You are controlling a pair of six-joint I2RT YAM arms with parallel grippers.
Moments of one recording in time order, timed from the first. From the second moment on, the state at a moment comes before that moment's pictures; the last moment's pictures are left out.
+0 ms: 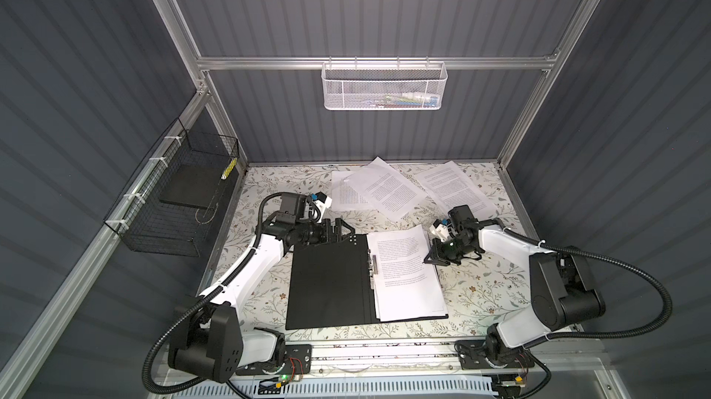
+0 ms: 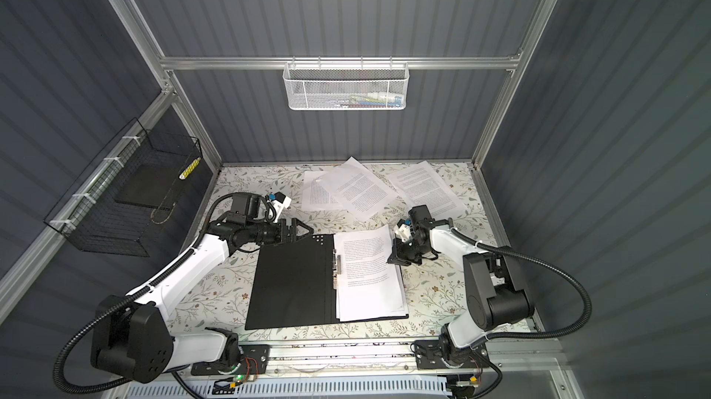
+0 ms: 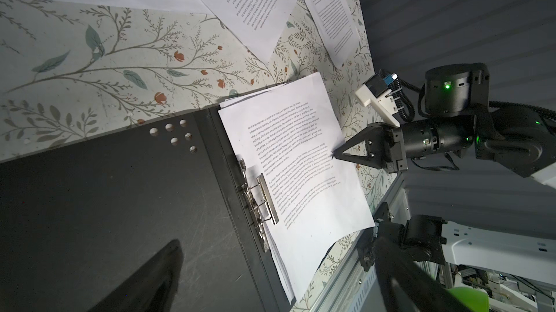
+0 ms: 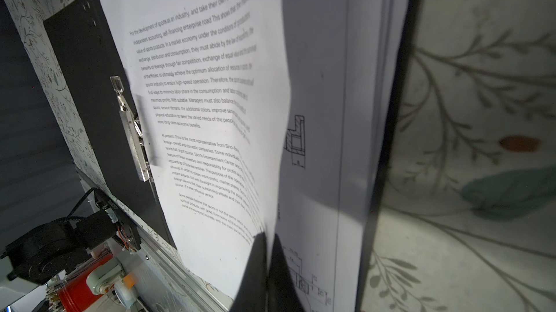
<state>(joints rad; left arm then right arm) -0.29 1.32 0.95 -0.50 0.68 -0.33 0.23 1.56 0.85 -0.63 -0.56 0.29</state>
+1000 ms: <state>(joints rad) -0.29 1.32 0.95 -0.50 0.69 -0.33 0.21 1.42 0.72 -0.57 -0.44 0.48</state>
